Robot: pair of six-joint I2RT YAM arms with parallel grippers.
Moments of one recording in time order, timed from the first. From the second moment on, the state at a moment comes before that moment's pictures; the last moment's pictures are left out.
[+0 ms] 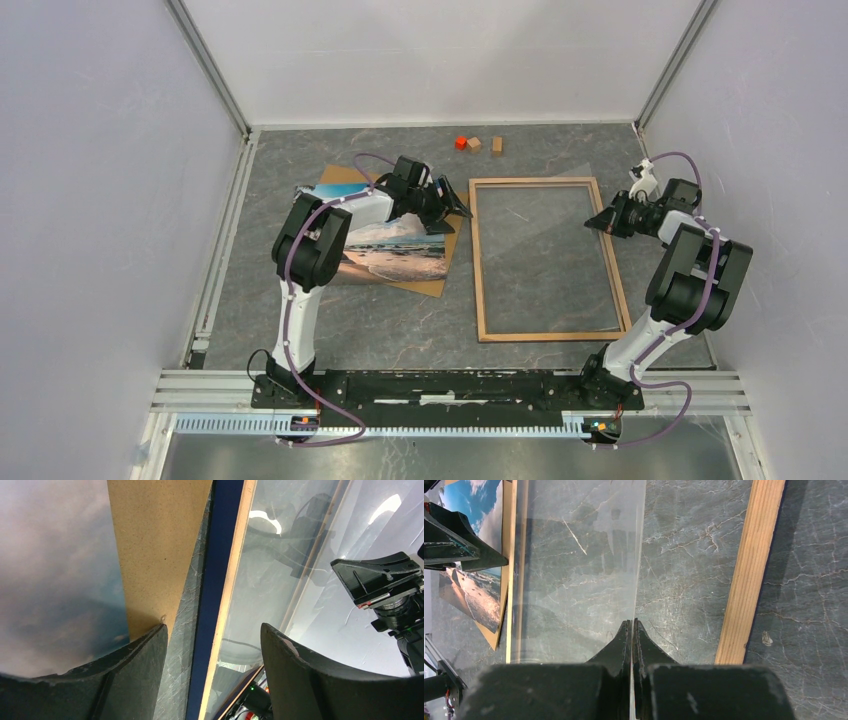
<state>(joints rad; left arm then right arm) -0.49 2.17 1.45 -0.07 0.54 -0.96 -0.47 1.75 1.01 -0.25 -0.86 -0.12</state>
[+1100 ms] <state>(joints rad) -0.53 2.20 1.48 -0.07 0.56 -0.96 -0.46 1.75 0.98 -0.15 -0.90 -0.09</state>
